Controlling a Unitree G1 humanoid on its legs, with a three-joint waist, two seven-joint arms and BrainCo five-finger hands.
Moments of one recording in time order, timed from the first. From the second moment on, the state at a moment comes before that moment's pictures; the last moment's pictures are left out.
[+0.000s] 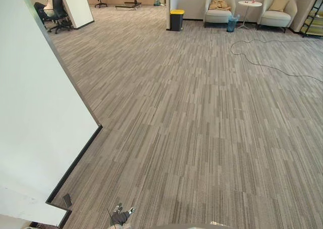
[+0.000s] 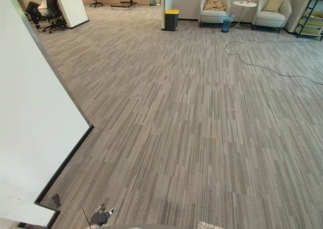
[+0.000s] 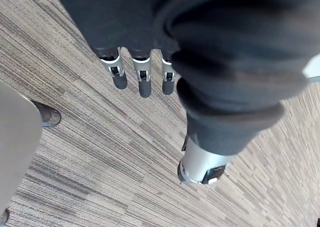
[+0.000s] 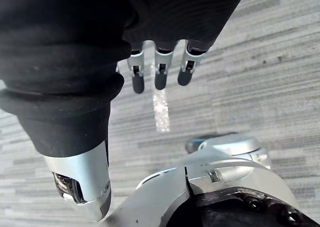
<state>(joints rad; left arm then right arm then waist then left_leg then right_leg) 0.16 -0.01 0.21 1.04 -0.14 -0.19 0.06 0.26 -0.05 -0.35 1.10 0.02 -0.09 -0.02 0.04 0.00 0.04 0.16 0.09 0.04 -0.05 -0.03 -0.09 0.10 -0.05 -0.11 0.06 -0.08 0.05</state>
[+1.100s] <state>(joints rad) 0.15 0.00 0.15 1.04 -0.14 -0.19 0.04 0.25 -0.02 -0.46 1.10 -0.01 -0.08 -0.05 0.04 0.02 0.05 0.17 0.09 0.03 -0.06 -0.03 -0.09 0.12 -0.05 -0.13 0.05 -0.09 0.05</state>
